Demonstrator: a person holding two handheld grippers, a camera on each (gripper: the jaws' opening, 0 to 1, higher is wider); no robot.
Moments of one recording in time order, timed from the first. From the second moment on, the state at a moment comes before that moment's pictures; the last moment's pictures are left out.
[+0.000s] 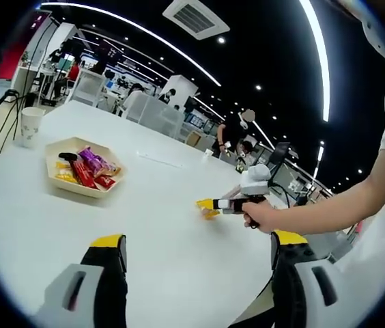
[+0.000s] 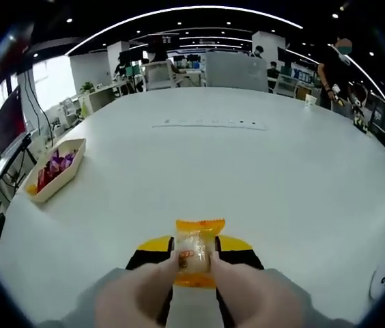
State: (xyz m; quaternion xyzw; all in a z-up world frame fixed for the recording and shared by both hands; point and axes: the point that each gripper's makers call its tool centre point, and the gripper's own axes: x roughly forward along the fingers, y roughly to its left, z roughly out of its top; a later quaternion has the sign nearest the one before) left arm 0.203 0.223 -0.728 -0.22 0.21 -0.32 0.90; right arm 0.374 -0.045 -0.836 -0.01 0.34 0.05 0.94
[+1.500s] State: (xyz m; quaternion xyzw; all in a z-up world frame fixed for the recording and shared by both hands) left arm 0.207 0.234 -0.732 -0.24 0.22 -0.30 0.90; right arm 0.356 0.011 -0.762 0.19 0.32 0.13 0.92
